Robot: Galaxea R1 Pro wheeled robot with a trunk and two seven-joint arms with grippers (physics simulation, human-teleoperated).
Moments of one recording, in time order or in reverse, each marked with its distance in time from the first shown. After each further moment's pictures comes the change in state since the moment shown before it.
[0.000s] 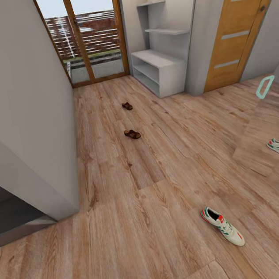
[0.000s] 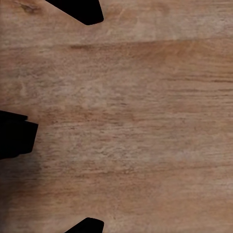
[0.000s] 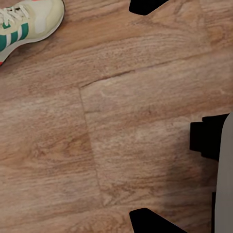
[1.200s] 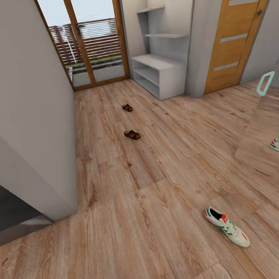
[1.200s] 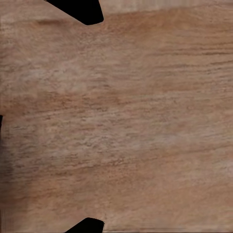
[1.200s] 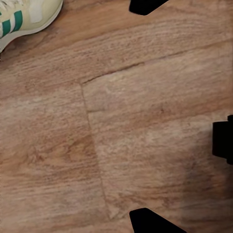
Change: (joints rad) left arm -0.012 -0.008 -0.038 -0.015 -0.046 0.003 -0.001; right arm 0.000 0.000 -0.006 -0.003 -0.001 -0.003 0.000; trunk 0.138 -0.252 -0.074
